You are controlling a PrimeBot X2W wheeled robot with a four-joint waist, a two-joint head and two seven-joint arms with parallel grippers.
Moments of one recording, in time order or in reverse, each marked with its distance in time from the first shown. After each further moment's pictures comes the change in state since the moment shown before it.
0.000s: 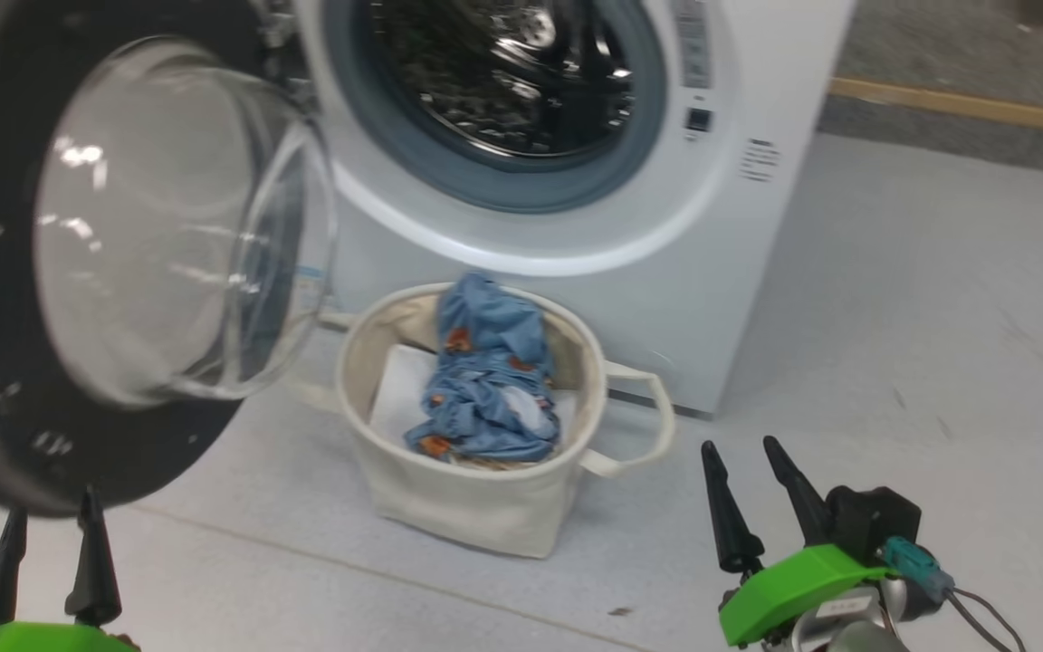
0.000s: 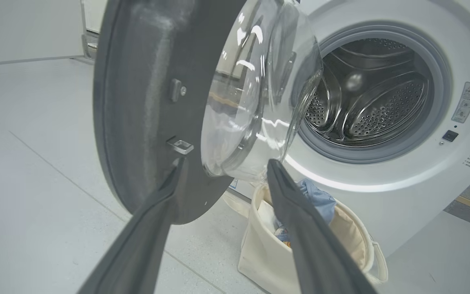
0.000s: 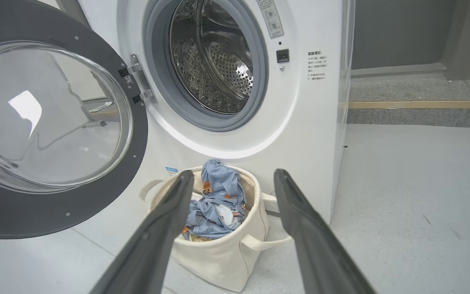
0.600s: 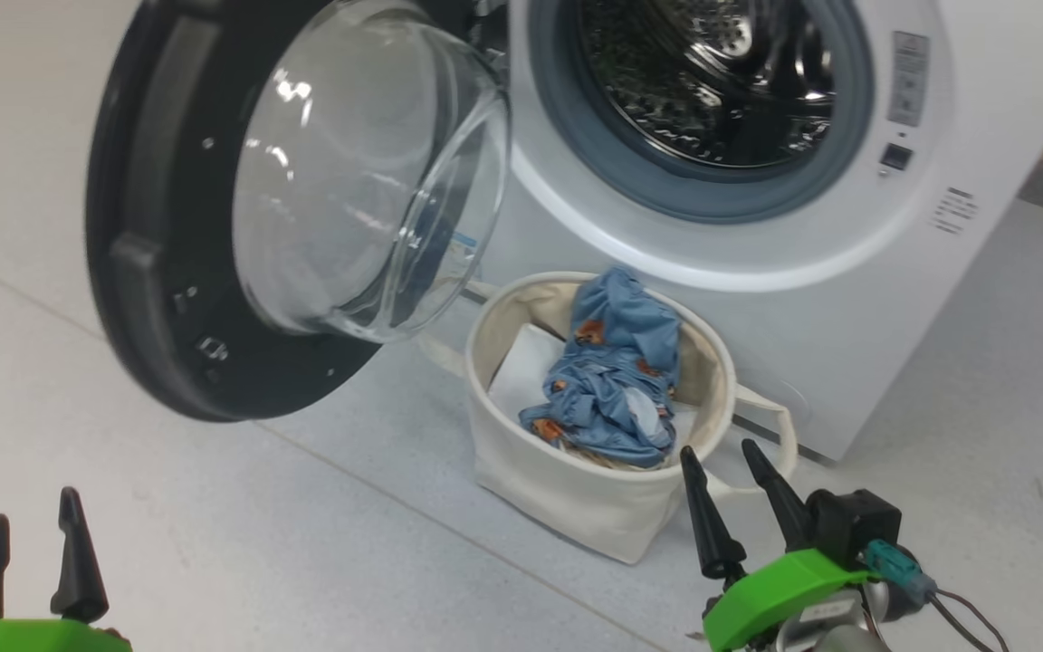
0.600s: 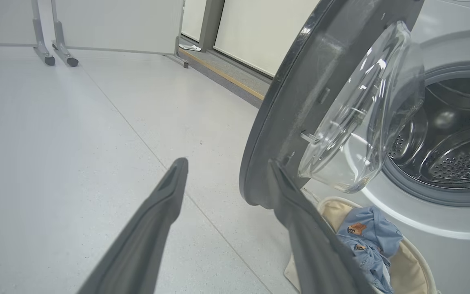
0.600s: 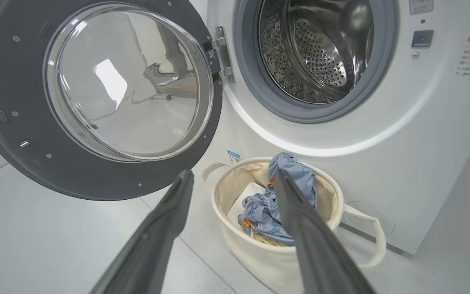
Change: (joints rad) left arm 0.003 -0.018 0.030 0.004 -0.037 0.010 0.008; right arm -0.001 0.005 0.037 -0.006 0.001 0.000 0.000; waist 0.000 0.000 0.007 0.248
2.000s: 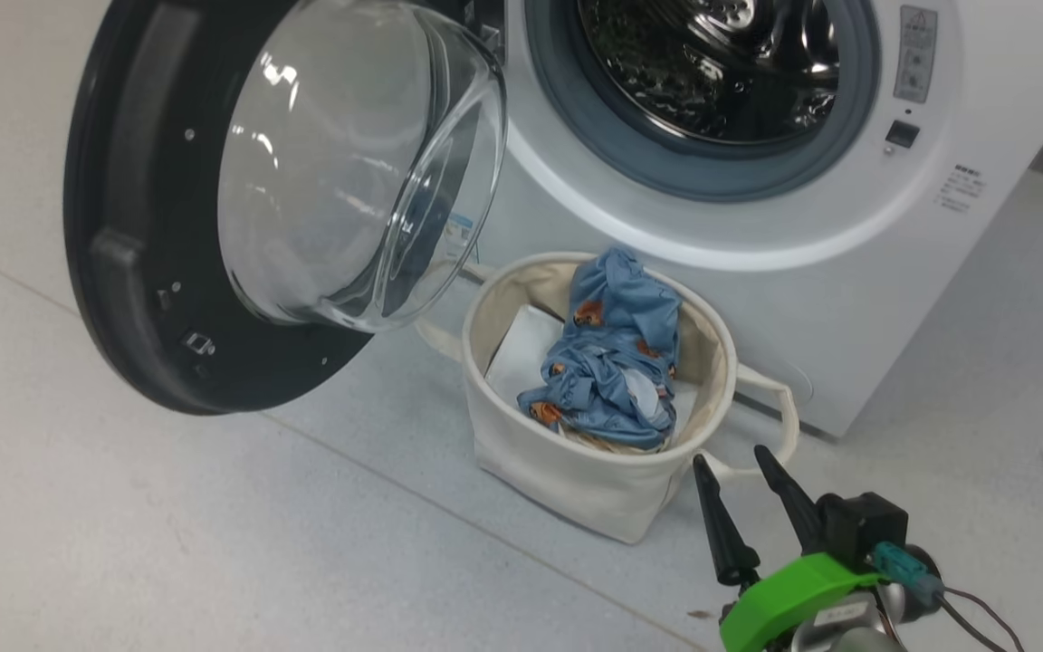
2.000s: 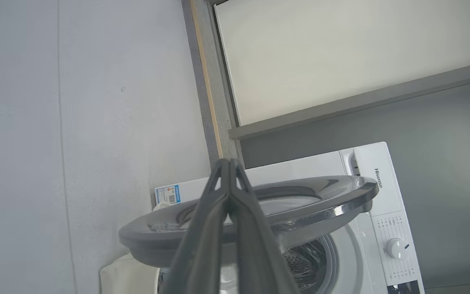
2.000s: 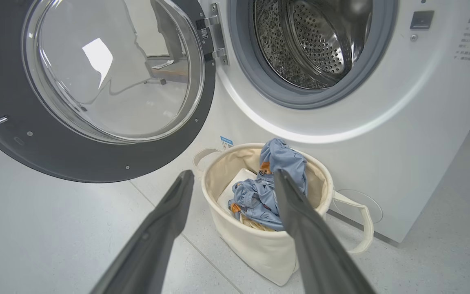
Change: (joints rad) left arm -0.478 0.100 0.326 0.397 -0.835 -0.212 0.603; right arm -0.003 -0.040 0.016 0.020 -0.009 0.000 0.000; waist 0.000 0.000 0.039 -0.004
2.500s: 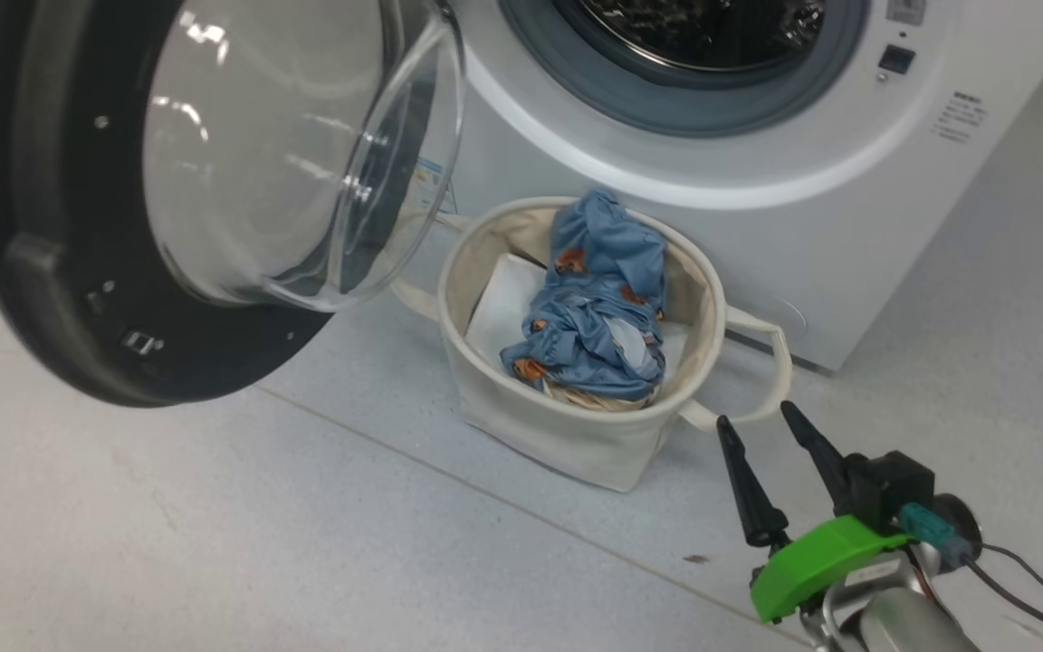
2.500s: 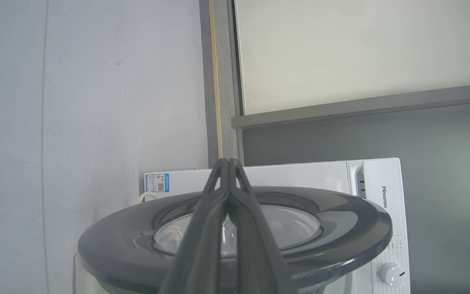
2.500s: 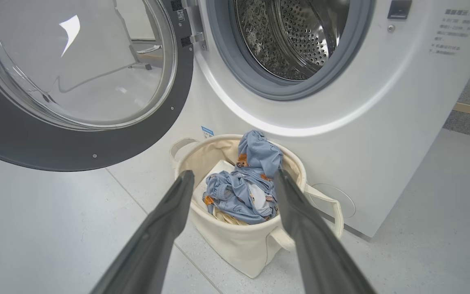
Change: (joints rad) left arm -0.268 0.039 -0.004 0.313 -0.050 -0.018 0.108; right arm -0.050 -0.080 0.004 -0.048 -0.034 0.000 0.032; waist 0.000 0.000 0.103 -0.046
